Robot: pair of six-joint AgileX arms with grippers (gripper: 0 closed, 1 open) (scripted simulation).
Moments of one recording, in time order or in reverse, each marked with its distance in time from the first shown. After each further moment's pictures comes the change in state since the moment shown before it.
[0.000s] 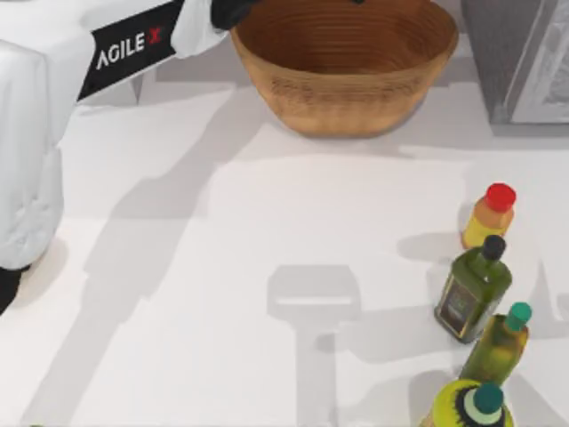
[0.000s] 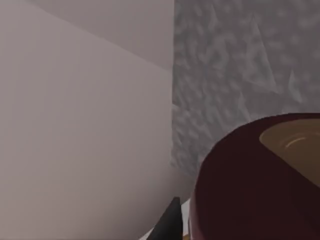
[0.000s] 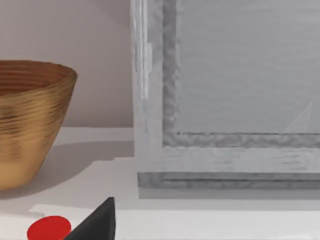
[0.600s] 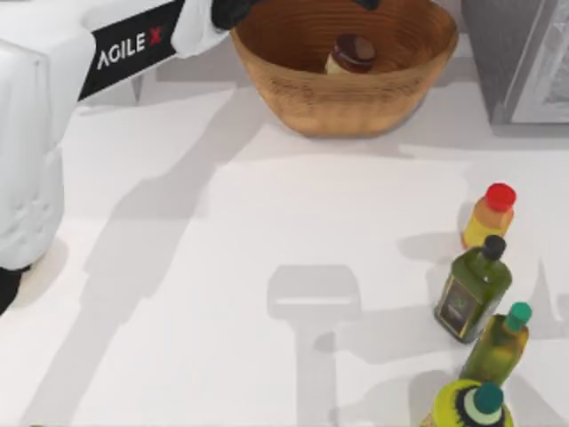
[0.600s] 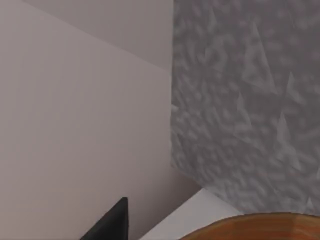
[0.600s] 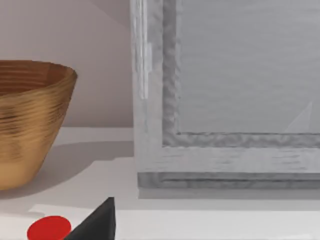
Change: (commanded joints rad) left arm 0.000 0.000 0.000 0.000 0.000 0.000; right arm 0.000 0.000 0.000 0.000 0.000 0.000
